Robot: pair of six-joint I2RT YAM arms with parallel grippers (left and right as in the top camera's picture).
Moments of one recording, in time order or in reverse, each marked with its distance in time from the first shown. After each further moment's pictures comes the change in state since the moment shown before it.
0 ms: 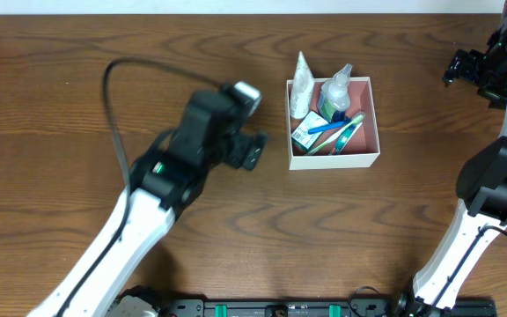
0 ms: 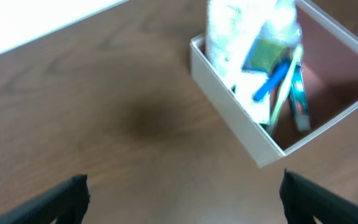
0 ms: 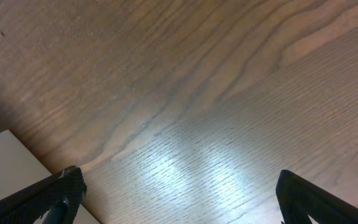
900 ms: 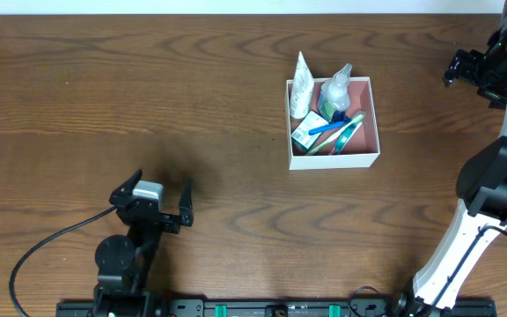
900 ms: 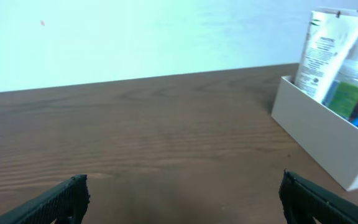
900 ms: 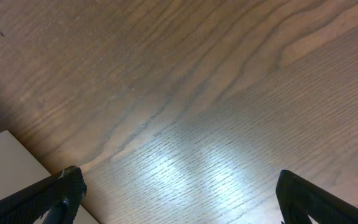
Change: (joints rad) left arm 0.401 -1.061 -0.887 0.363 0.119 -0.023; right arm 0.000 0.000 0.000 0.000 0.002 0.000
